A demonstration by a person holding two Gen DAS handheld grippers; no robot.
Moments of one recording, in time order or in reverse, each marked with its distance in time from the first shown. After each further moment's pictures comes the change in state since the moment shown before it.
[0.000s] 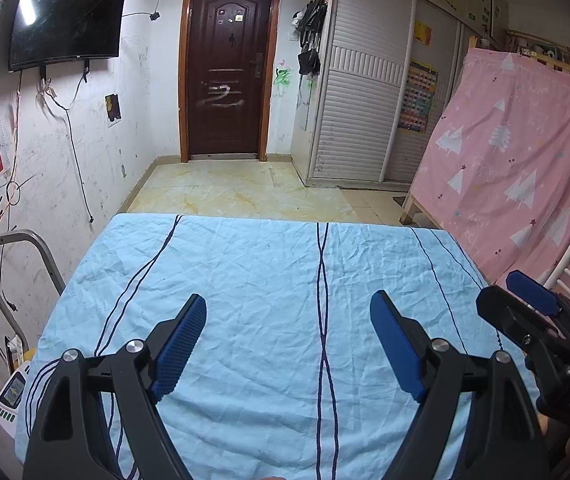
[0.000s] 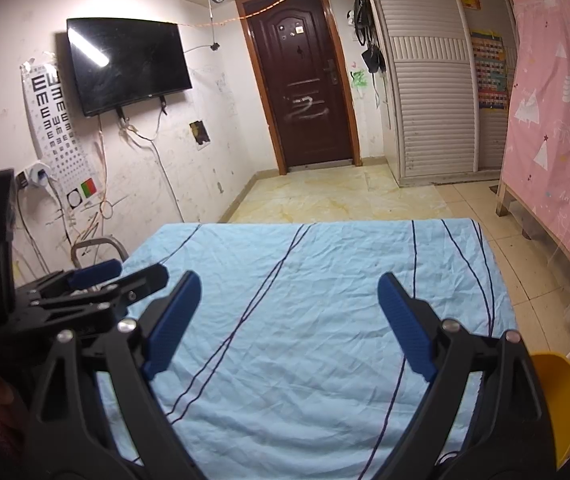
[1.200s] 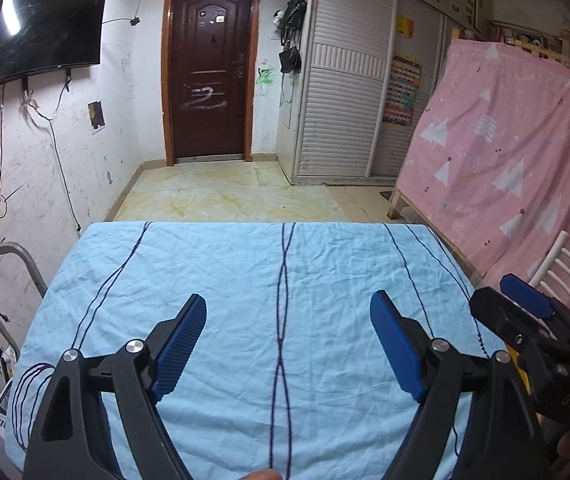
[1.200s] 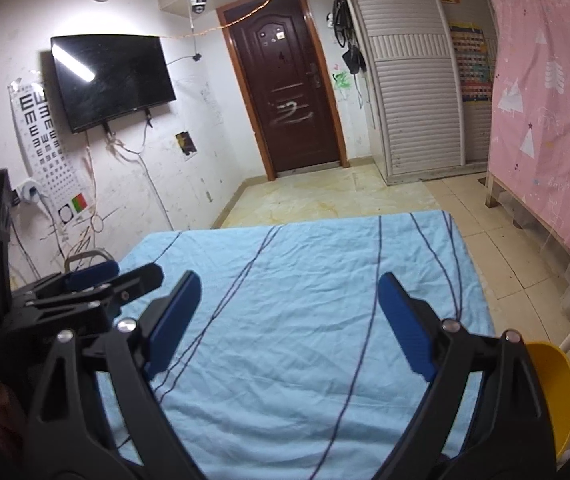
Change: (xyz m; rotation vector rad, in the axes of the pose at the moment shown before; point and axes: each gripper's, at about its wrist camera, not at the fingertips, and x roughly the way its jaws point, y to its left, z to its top) left arm 0.004 -0.033 0.003 0.038 0.002 -0.029; right arm -0.012 -0.038 -0.005 0.048 -0.015 -0.019
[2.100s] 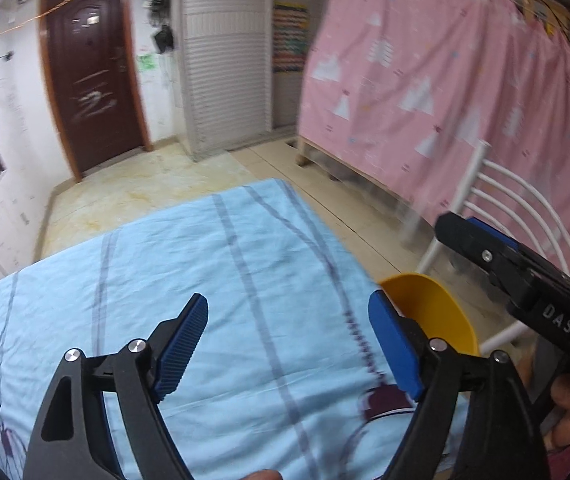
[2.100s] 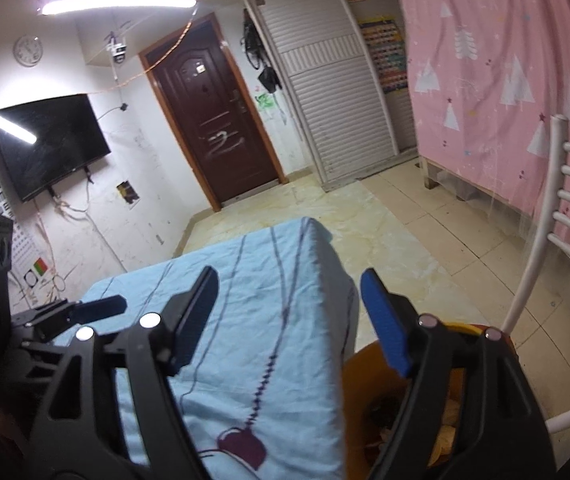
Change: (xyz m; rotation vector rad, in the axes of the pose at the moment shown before) left arm 0.029 -0.162 -0.003 0.283 0.142 -0.236; right arm -0.062 -0.136 -0.008 0.212 -0.082 -0.152
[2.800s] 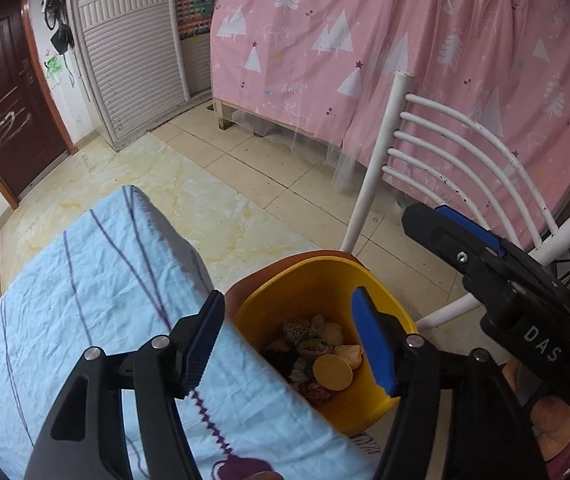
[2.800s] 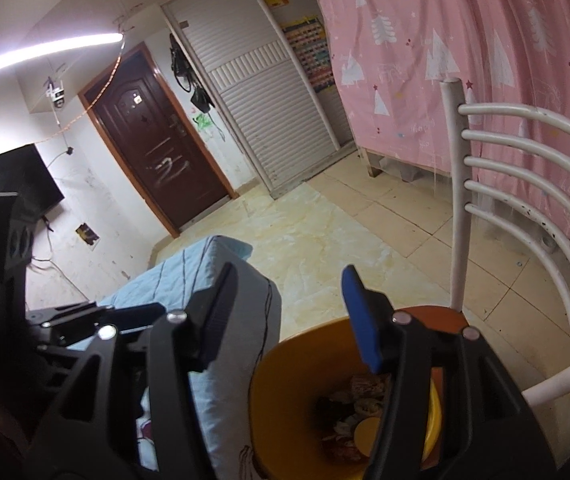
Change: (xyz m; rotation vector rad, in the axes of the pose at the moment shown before) left arm 0.069 -0.138 0.037 0.223 0.188 -0.193; right arm -0.041 -0.103 -0.001 0.189 -0.036 -0.151
